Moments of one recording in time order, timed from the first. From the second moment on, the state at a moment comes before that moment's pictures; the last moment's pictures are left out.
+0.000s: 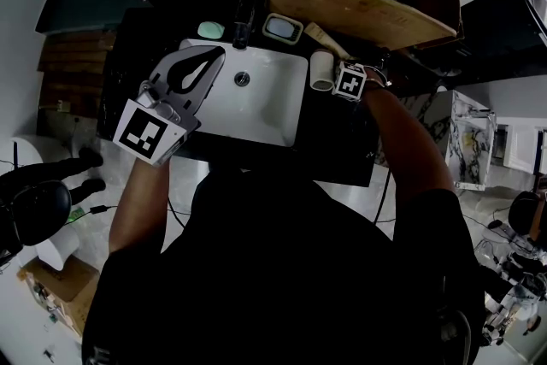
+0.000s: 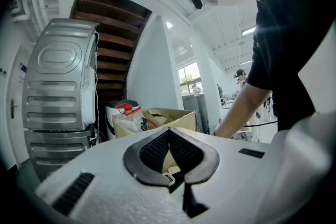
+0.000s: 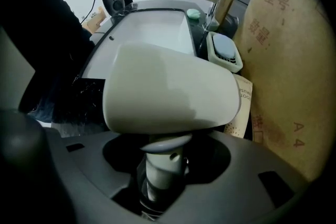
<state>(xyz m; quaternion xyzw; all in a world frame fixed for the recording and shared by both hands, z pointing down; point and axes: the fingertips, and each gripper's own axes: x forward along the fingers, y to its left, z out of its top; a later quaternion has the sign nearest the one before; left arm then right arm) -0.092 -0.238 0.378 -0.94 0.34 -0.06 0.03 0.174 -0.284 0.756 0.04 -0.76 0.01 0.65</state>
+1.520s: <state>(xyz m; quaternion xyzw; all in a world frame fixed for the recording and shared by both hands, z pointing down) -0.105 -0.215 0.375 -0.94 0.33 -0.05 0.04 0.179 -0.284 0.734 0.09 -0.76 -0.01 0.65</state>
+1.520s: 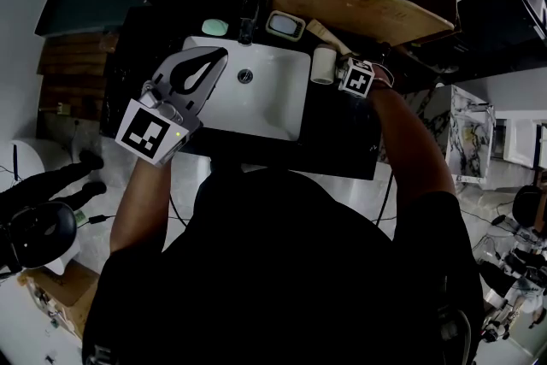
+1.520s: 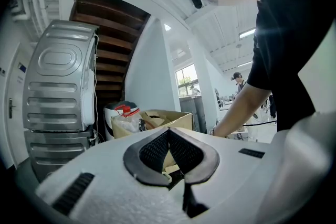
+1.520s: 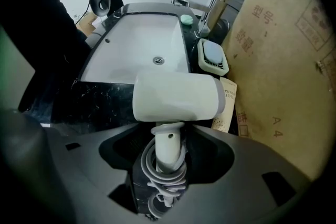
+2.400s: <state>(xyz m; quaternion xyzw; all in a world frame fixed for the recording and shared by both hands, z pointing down) -0.100 -0.209 0.362 -0.95 0.29 -0.05 0.05 0.187 -0.276 0.645 0.22 -0.76 -0.04 0.61</state>
